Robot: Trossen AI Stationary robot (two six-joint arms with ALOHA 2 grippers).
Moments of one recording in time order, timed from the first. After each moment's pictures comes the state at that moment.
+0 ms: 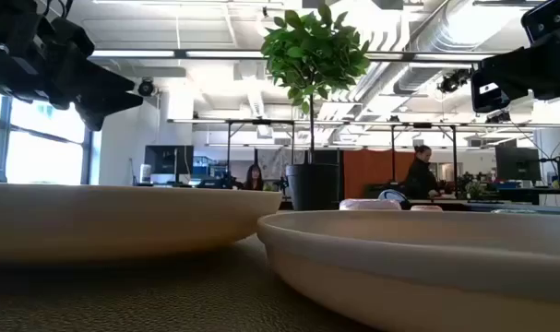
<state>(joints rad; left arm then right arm) -0.07 0.12 0.01 0.04 -0.19 -0.24 0.17 0.05 0.01 0.03 -0.03 0.00</state>
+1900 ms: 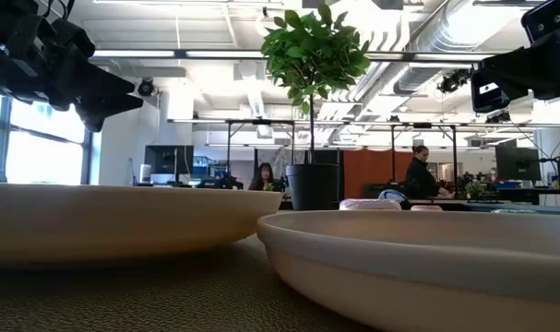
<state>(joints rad) -0.07 0.13 0.01 0.04 -0.19 -0.24 0.17 0.05 0.01 0.03 -0.03 0.00</state>
